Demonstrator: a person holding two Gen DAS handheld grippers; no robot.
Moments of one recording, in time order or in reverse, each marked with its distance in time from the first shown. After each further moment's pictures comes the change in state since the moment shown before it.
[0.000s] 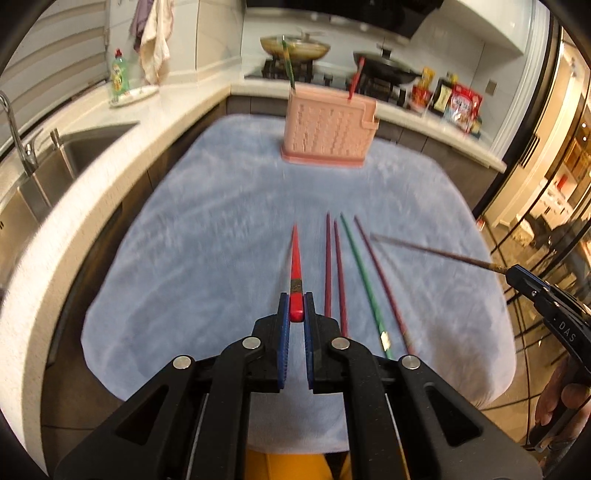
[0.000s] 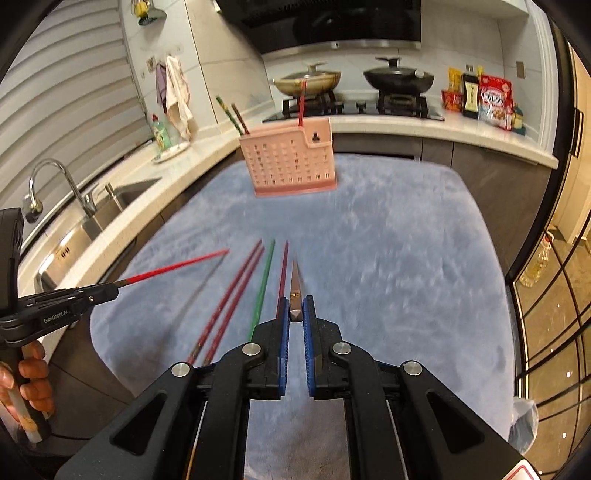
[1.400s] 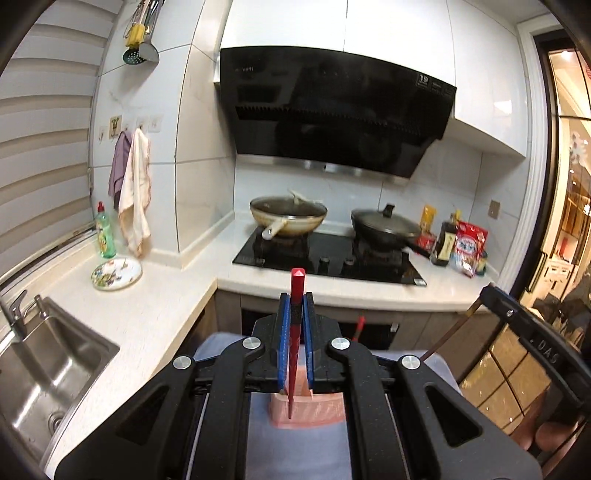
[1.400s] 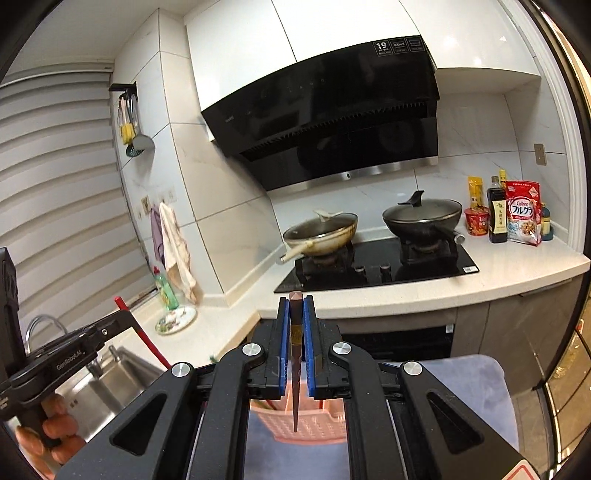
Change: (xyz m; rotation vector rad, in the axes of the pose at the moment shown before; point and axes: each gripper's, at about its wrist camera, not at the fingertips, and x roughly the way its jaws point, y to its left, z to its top) left arm -0.007 -0.037 0.316 0.029 -0.497 0.021; right arm 0.059 0.002 0.318 0.073 -0.441 0.079
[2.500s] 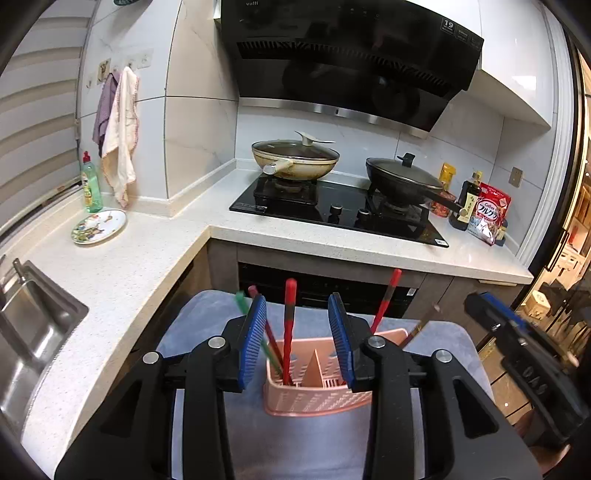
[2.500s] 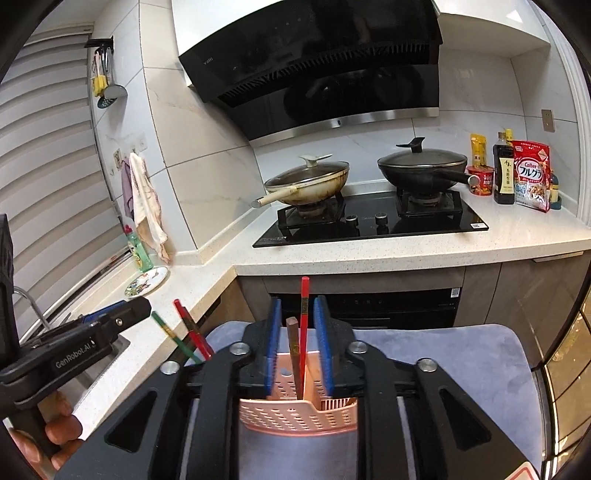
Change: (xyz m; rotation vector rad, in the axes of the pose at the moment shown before) left arm 0.095 0.005 -0.066 -0.017 0.177 0.029; right arm 0.077 -0.019 -0.071 -0.004 0.151 -0.045
